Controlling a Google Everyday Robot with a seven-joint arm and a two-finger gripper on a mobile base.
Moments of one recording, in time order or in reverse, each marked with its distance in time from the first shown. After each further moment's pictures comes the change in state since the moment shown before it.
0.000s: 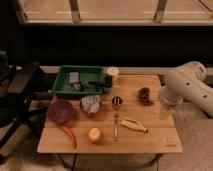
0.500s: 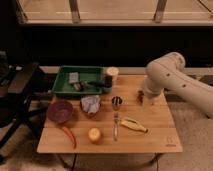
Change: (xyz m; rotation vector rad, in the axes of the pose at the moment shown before) arm -0.088 -0.064 -0.002 0.083 -0.083 -0.073
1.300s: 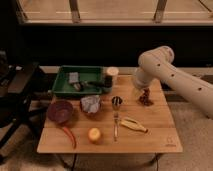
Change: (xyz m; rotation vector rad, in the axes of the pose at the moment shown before) arm -0.042 -0.041 0.015 0.005 -0.106 -0.053
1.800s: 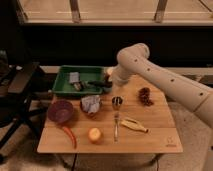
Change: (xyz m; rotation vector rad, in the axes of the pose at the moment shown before) arm -0.105 -0.028 0.035 -0.029 -0.096 -0.186
